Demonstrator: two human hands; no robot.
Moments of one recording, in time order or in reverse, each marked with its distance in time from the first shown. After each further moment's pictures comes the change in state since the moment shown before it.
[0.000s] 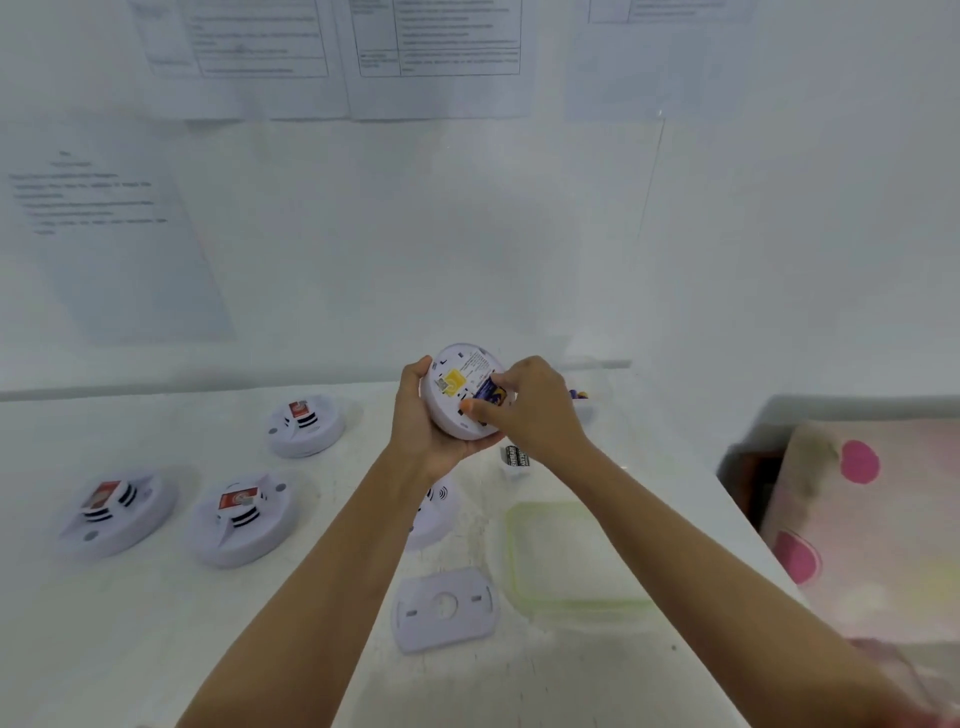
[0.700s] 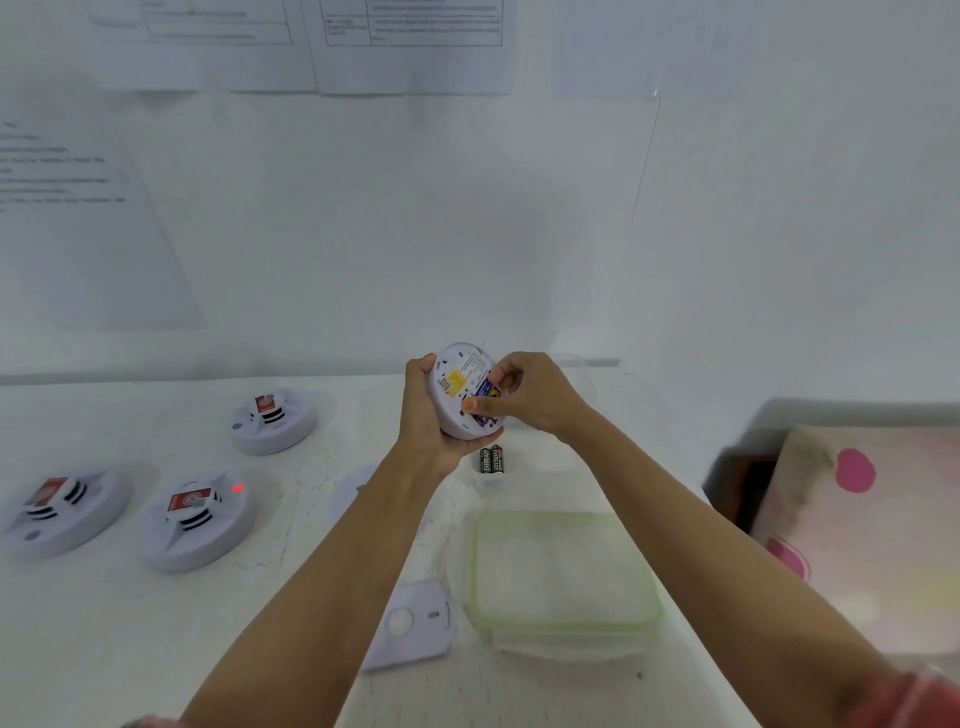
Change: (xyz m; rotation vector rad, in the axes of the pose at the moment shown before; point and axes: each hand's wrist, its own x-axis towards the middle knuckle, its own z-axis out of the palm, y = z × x) left_hand 0.037 -0.026 0.017 0.040 0.111 0.053; right_hand 0.048 0.055 -0.016 0.215 -0.245 0.034
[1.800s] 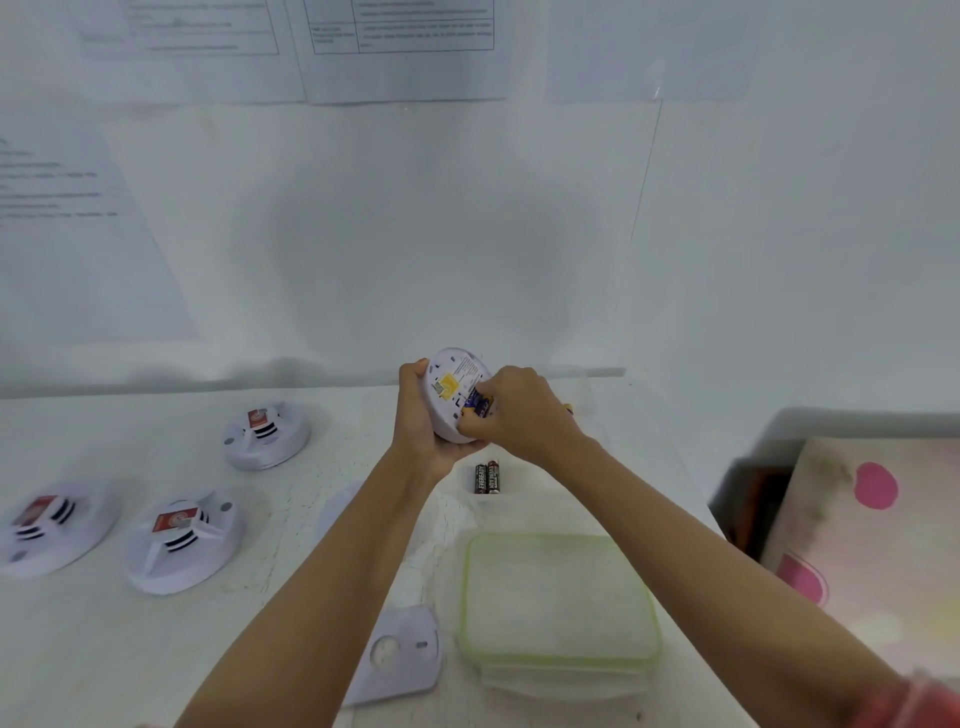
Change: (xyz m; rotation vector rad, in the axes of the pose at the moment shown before) left_hand 0.016 0.004 0.006 0.052 0.028 0.035; right_hand 0.000 -0.005 0.005 -0.448 0.039 -0.239
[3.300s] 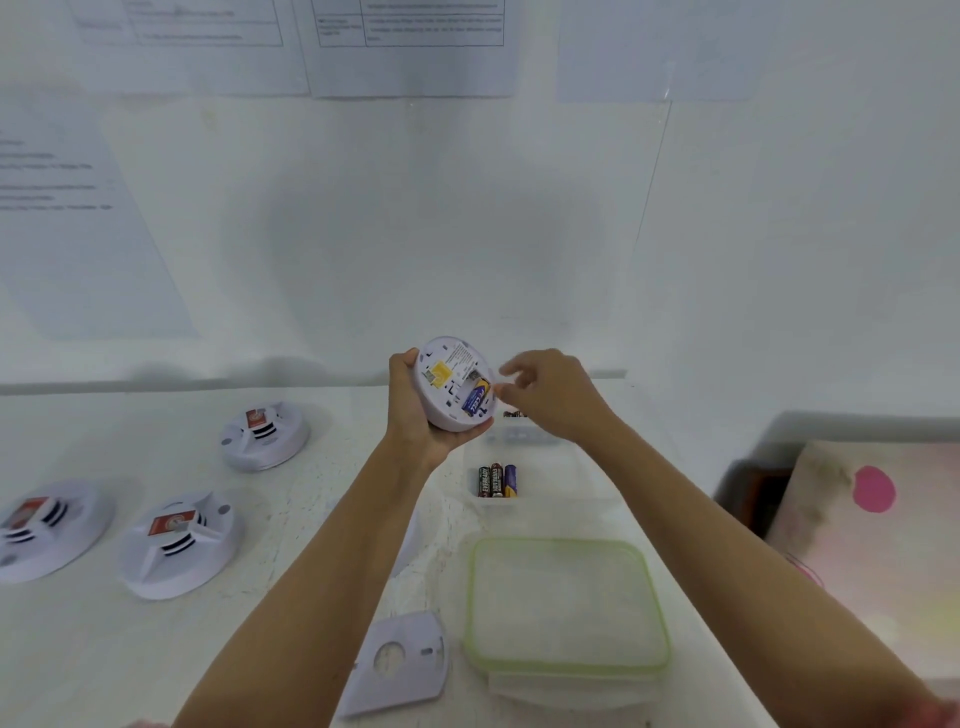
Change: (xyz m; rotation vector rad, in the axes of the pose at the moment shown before) left_hand 0.008 0.013 -0.006 -0.078 0.002 0.007; right_hand 0.011 0.015 -0.020 0.144 -0.004 0.227
